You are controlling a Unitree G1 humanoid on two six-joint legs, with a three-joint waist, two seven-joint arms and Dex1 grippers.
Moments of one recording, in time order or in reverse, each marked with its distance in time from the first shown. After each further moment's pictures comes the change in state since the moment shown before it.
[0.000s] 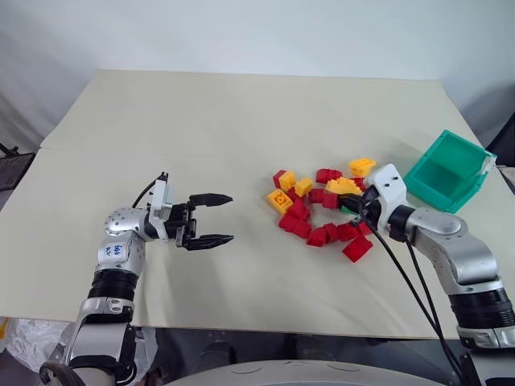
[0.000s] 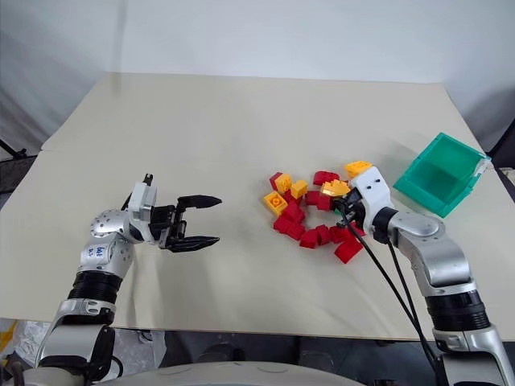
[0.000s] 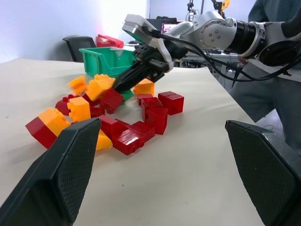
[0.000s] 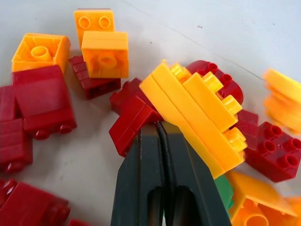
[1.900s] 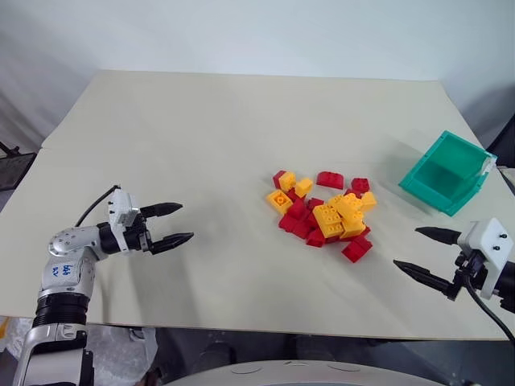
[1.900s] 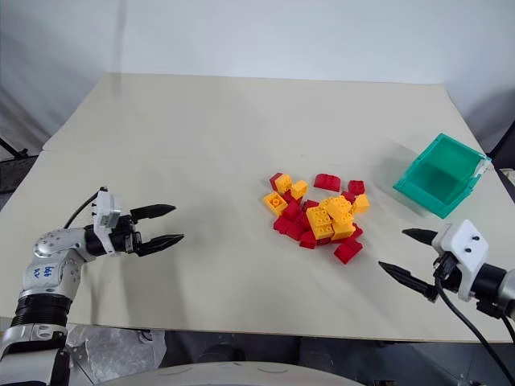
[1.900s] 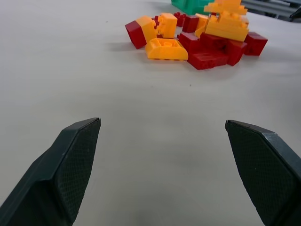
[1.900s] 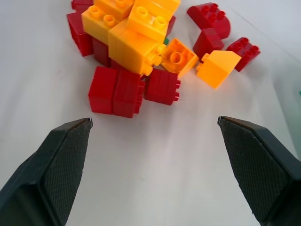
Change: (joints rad) left arm 0.179 0.205 0.100 -0.053 0.053 0.121 0.226; right arm 0.633 -0.190 -0.498 -0.214 0.110 -0.259 0.362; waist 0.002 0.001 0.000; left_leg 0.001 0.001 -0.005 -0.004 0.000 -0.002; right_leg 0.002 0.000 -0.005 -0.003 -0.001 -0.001
